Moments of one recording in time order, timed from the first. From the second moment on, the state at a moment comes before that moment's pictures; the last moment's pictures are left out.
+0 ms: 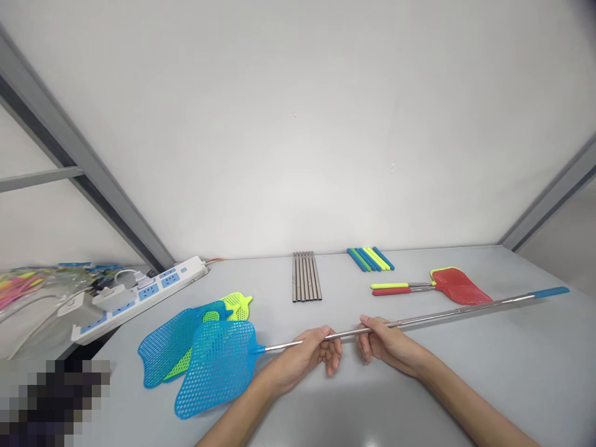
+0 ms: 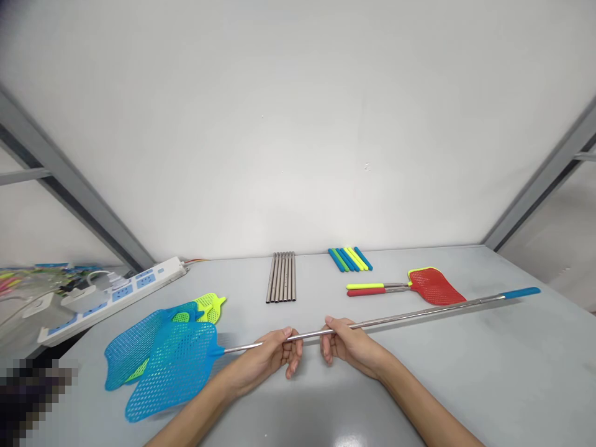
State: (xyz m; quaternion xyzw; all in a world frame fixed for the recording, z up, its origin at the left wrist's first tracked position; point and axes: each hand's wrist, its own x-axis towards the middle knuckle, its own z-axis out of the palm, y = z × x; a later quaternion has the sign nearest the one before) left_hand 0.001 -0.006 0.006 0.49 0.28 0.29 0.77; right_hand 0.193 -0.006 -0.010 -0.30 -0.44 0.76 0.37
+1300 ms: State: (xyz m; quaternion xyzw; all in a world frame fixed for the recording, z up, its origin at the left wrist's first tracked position) left_hand 0.007 -0.012 0.004 0.49 0.29 0.29 0.77; right_hand 0.179 -0.015 0.000 -0.28 -0.44 0.77 0.37
